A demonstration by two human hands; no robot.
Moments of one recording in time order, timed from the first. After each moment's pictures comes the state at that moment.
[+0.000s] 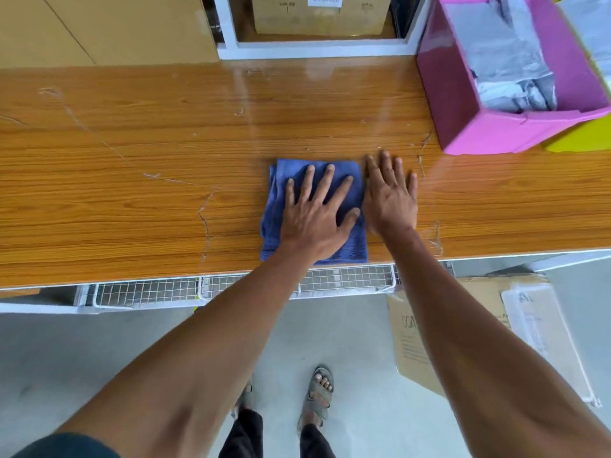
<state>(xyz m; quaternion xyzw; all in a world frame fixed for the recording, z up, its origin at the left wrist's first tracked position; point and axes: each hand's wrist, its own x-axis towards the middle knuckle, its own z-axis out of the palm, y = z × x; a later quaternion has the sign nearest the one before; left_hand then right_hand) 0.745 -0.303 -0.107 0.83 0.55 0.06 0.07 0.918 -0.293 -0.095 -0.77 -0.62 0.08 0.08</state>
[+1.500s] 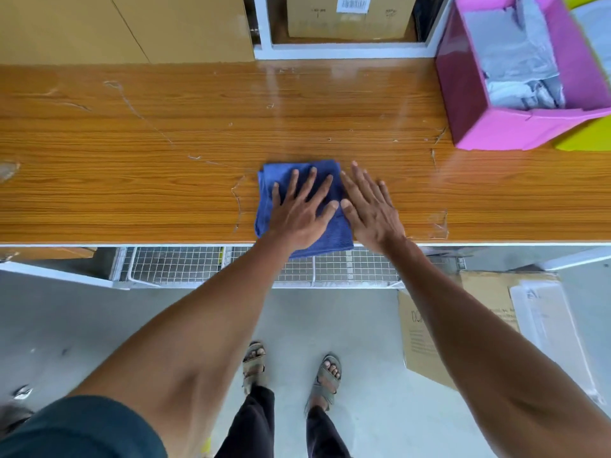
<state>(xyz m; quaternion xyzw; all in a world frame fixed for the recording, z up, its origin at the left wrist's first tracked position) 0.677 -0.336 -0.081 0.79 0.58 -0.01 0.18 0.878 -0.355 -0.087 -0.59 -0.78 0.14 0.13</state>
